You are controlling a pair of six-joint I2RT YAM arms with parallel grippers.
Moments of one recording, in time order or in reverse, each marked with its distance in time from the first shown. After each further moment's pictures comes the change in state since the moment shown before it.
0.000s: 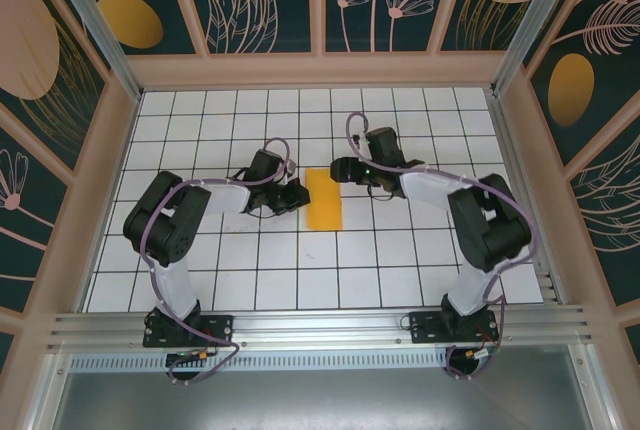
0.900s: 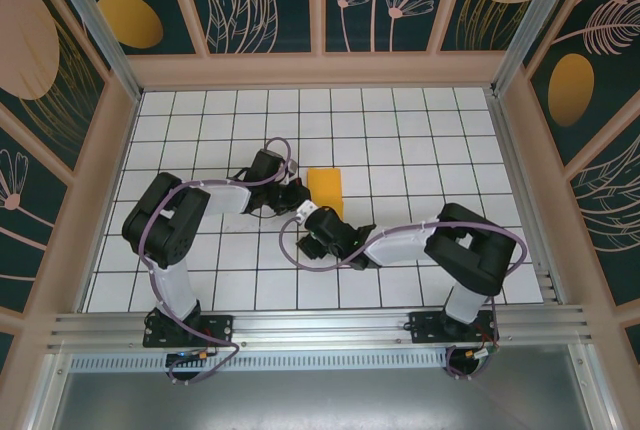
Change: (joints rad) left arm -0.011 -0.015 0.000 0.000 0.000 -0.006; right arm 0.591 -0.011 -0.230 0.166 0.562 -0.343
